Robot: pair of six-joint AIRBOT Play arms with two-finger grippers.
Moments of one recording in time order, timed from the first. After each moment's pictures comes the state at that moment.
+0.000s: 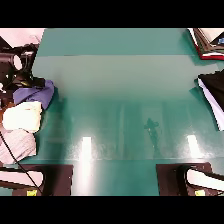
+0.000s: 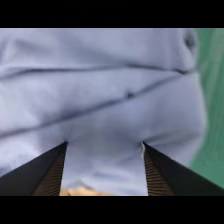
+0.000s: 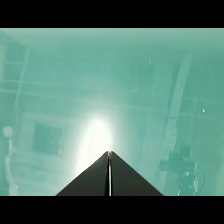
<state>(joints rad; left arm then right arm) 0.11 -1.58 1.44 1.77 -1.10 -1.53 -0.23 -1.33 2.00 -1.12 1.61 1.52</state>
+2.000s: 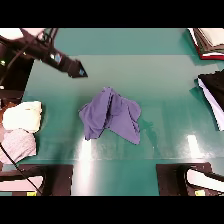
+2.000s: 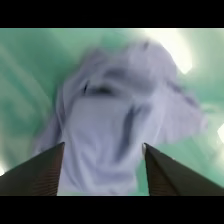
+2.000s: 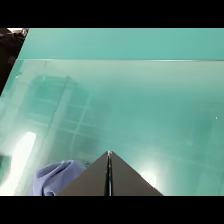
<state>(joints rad) -0.19 -1.46 1.68 0.97 -1.47 -1.23 -0.23 -1.30 1.99 -0.86 1.45 1.53</state>
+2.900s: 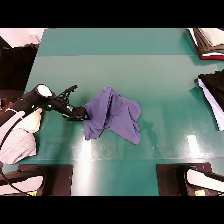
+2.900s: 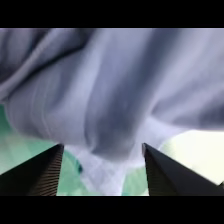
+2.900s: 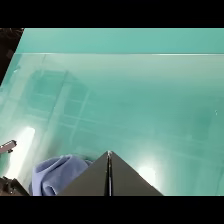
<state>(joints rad) -0.16 -1.38 0.90 0.87 -1.16 -1.31 -0.23 -1.30 1.99 -0.87 1.47 1.53</state>
